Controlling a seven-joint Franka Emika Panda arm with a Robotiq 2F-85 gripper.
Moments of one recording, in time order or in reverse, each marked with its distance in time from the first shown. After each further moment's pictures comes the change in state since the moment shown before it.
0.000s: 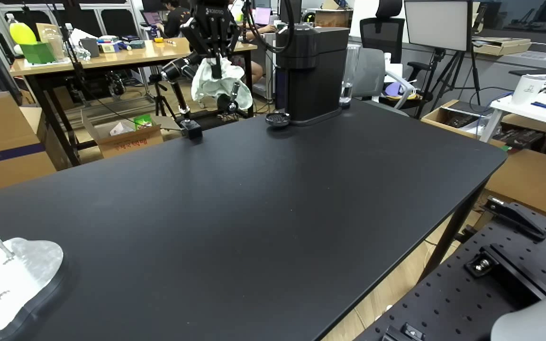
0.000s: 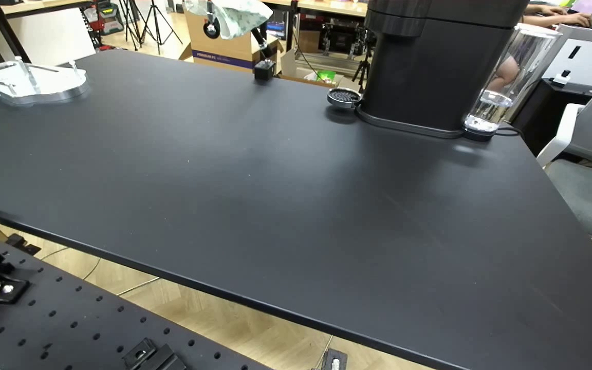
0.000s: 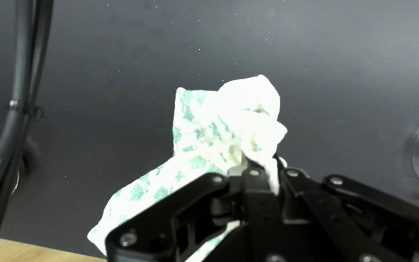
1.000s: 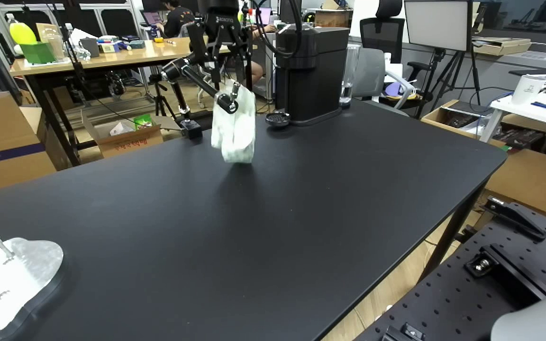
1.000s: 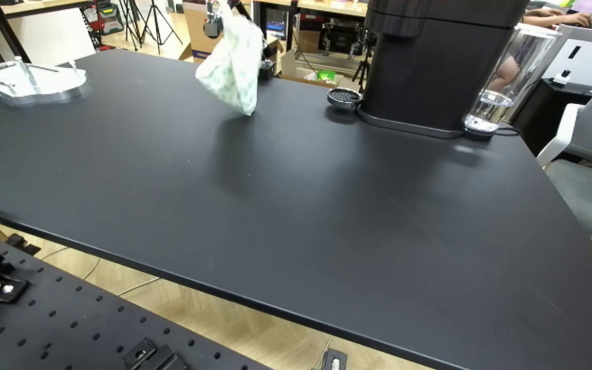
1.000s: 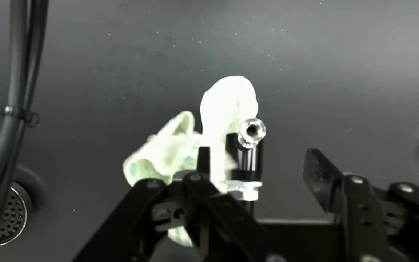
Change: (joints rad) arm -0.015 0.042 -0.021 0.037 0.019 -0.063 0.031
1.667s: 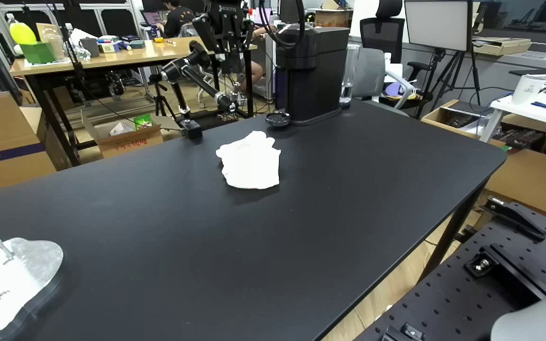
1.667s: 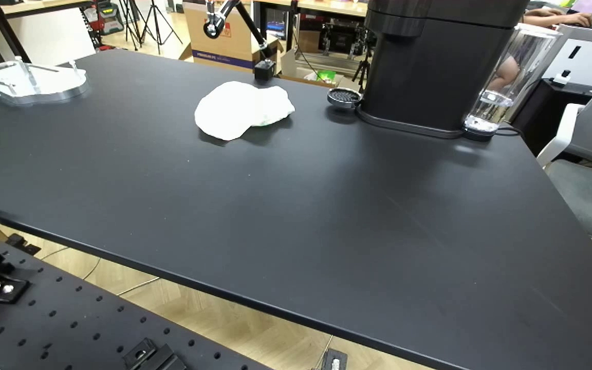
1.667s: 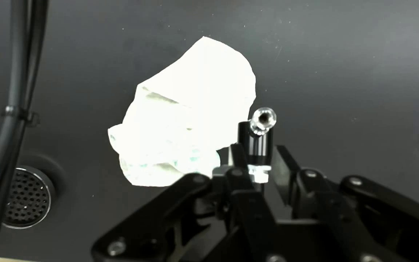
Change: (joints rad) arm -0.004 -0.026 -0.013 0.009 -0.008 0.001 0.001
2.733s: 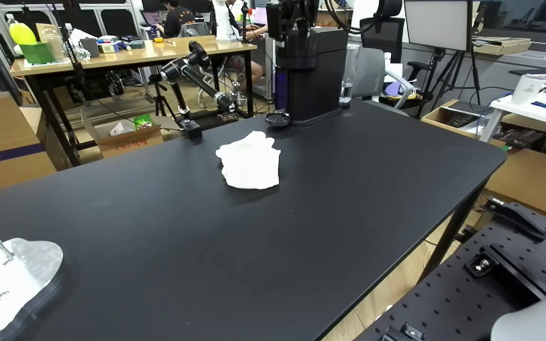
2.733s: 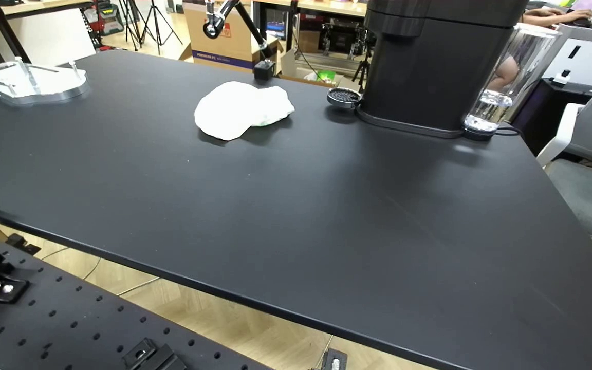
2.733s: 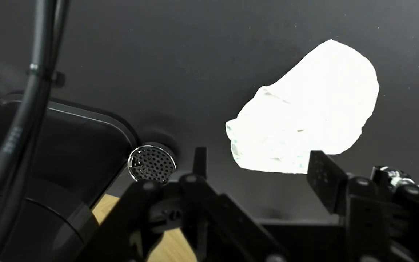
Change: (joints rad) arm -0.091 -0.353 -0.087 -0.502 -0.152 0.460 -0.126
